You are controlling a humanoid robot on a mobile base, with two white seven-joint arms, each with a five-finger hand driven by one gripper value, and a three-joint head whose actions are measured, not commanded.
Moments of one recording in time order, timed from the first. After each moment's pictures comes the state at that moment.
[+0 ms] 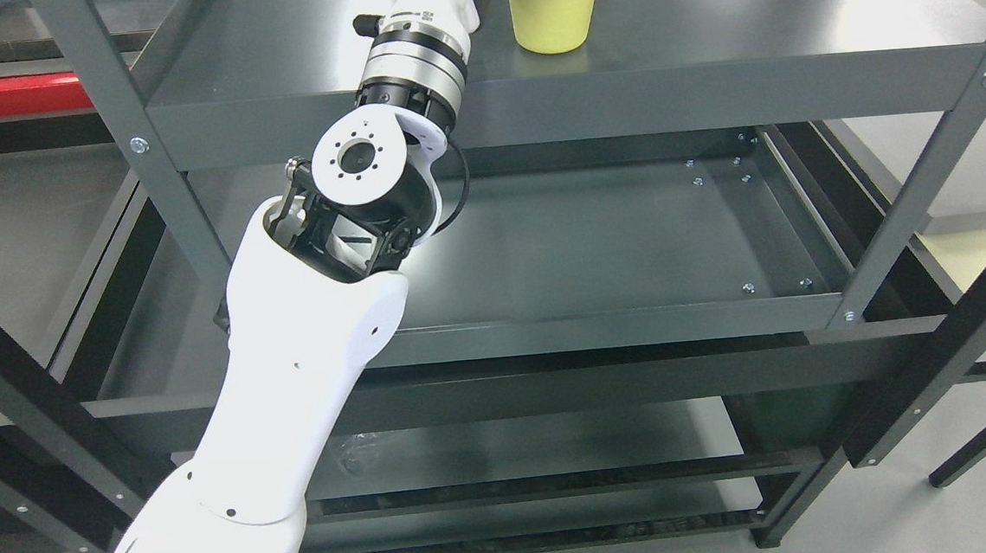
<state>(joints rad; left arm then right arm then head) -1.08 0.00 -0.42 -1.62 0.44 0.41 0.39 0.00 0.00 0.00 -0.24 0.00 0.09 -0.12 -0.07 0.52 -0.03</state>
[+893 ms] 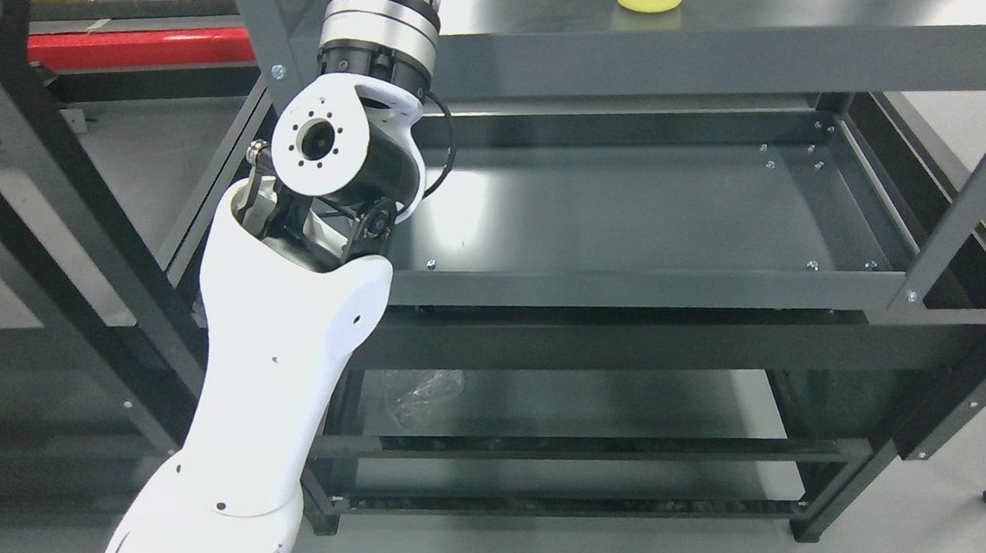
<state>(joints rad) -1.10 0.00 -0.40 -1.68 0.44 0.31 0.39 0.00 0.00 0.00 -0.24 0.00 0.09 -0.12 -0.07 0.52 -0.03</state>
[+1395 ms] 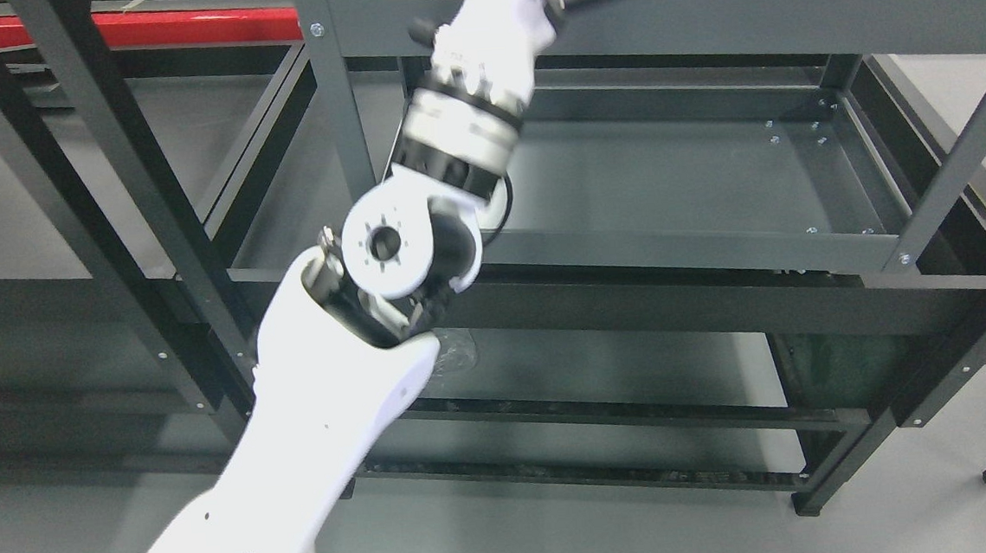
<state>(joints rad) -0.95 0.00 -0.53 -1.71 0.34 -0.01 0.11 0.00 0.00 0.00 -0.24 0.00 0.09 -0.12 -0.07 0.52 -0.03</state>
